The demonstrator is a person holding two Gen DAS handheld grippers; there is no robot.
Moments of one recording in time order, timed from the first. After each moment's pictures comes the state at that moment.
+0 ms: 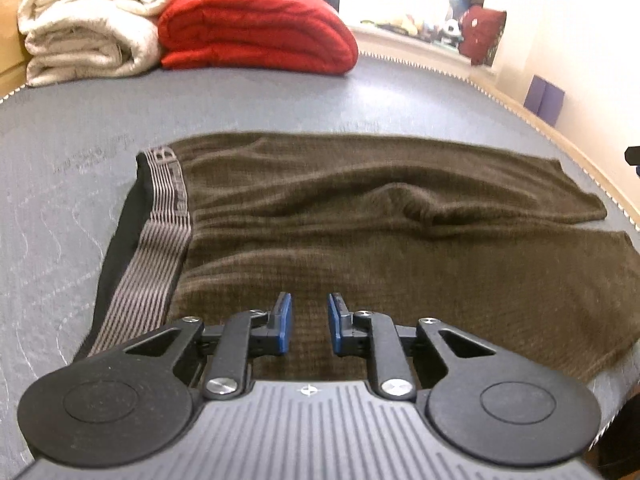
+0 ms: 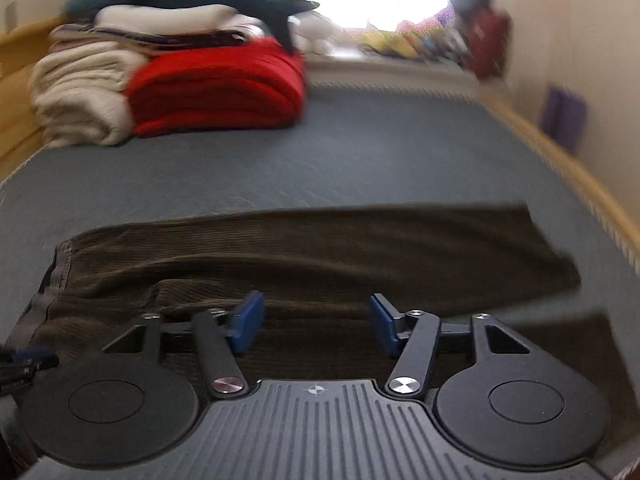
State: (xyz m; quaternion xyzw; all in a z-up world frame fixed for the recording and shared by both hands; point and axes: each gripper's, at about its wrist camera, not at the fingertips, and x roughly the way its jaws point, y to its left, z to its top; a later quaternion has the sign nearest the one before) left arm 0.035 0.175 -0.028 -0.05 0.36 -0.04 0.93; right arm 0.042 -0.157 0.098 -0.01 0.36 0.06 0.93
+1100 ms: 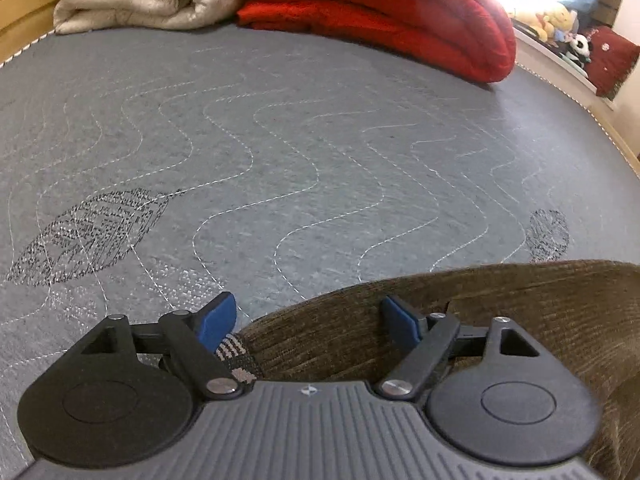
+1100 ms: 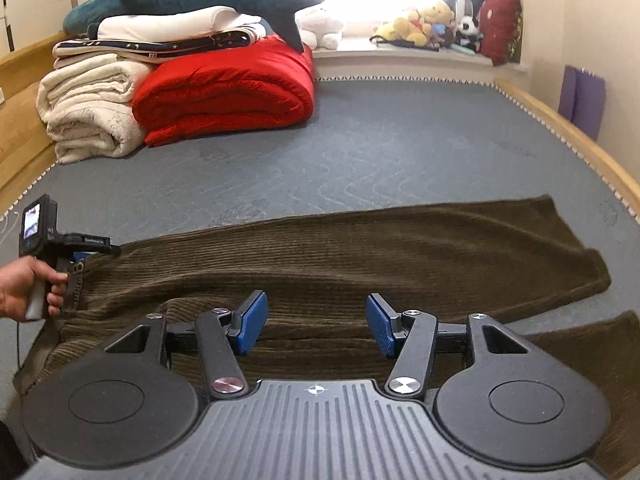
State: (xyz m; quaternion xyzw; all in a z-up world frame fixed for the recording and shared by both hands) left arm 0.321 0.296 -0.059 -0.10 0.44 0.07 0.89; right arm 0.077 -0.168 0.092 0.01 0.37 0.10 0.92
